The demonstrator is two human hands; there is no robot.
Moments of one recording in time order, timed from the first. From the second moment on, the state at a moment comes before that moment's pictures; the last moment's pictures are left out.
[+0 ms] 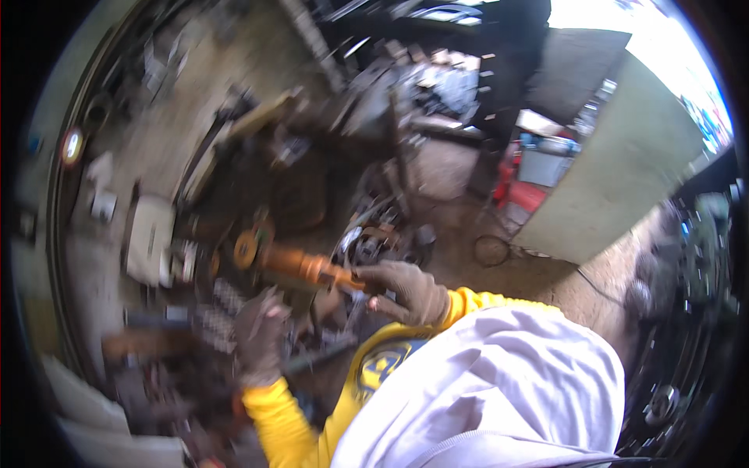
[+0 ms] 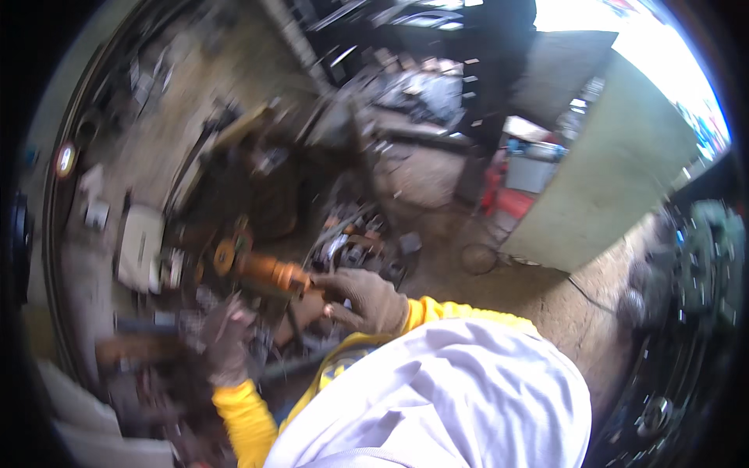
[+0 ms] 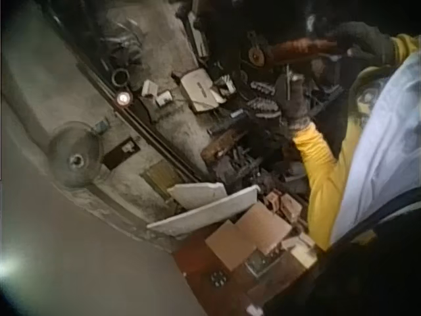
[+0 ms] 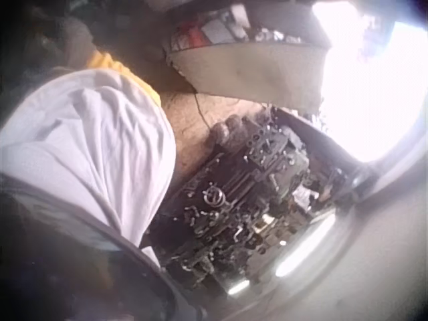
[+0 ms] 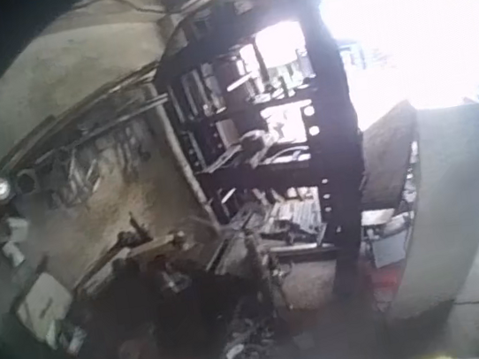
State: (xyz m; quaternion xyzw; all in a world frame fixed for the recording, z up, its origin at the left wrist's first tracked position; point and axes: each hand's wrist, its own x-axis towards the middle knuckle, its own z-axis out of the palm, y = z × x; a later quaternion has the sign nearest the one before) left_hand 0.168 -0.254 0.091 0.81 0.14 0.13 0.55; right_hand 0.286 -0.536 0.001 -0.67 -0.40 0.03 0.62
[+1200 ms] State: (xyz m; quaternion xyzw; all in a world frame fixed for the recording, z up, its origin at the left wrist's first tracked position) left_hand -0.101 -0.193 -0.022 0.50 0.36 0.31 0.72; right_hand 0.309 -0.196 -0.081 -0.87 -0.49 0.10 0.01
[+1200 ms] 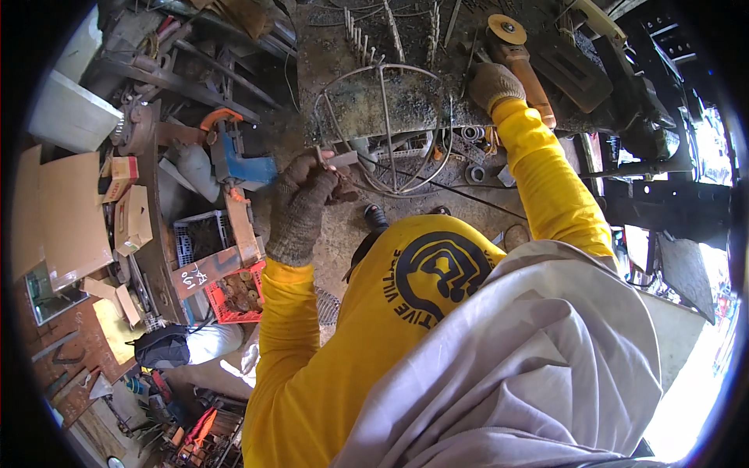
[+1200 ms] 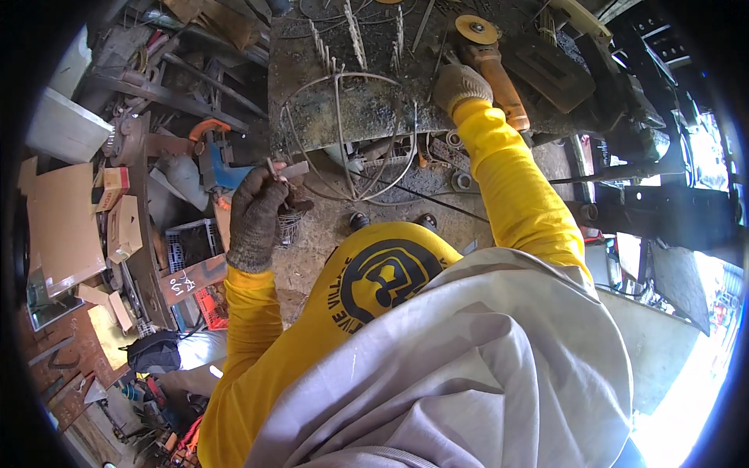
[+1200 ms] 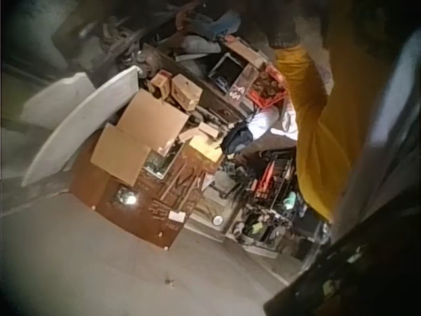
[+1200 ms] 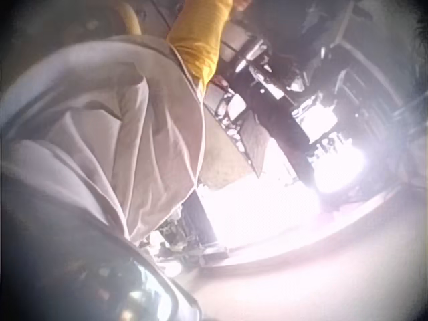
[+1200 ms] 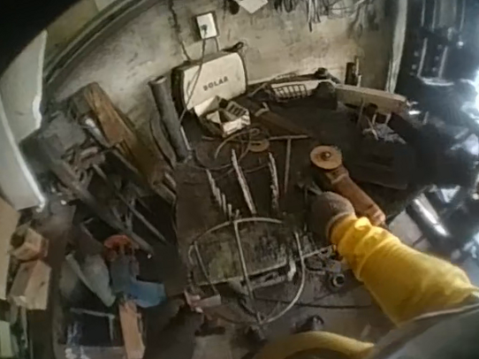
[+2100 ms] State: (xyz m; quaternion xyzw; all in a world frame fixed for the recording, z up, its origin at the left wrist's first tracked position) left_hand 0.017 -0.087 -0.005 0.51 0.42 0.23 0.71; right_hand 0.274 -0.283 -0.055 -0.72 -0.35 0.21 0.55
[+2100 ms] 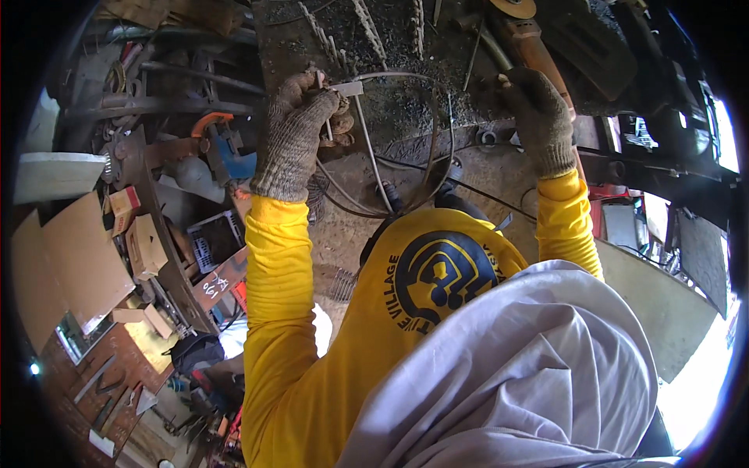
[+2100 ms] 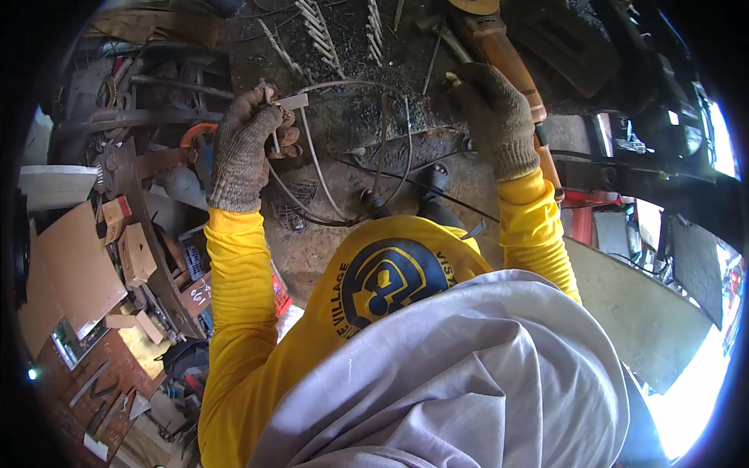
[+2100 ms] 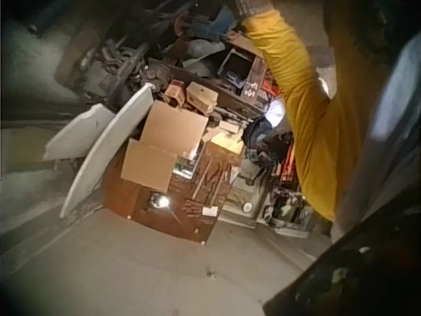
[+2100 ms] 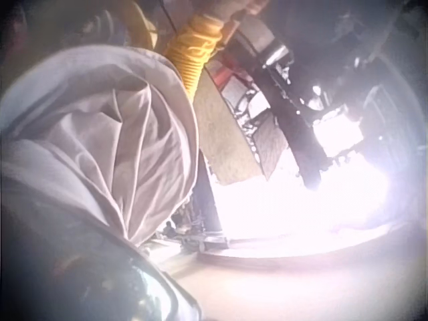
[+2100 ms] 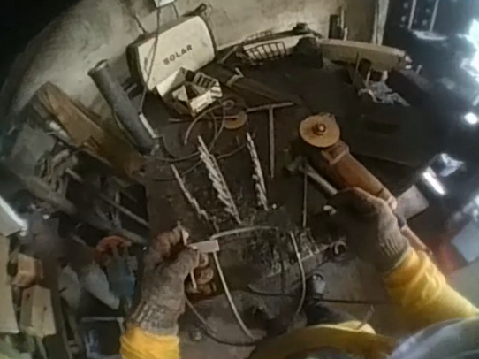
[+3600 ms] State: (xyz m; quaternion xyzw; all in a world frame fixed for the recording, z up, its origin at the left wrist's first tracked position) left_hand 0.026 -0.097 -0.024 0.57 0.39 0.32 0.65; right_hand 0.275 -0.237 0.002 -0.68 -0.58 0.05 0.45
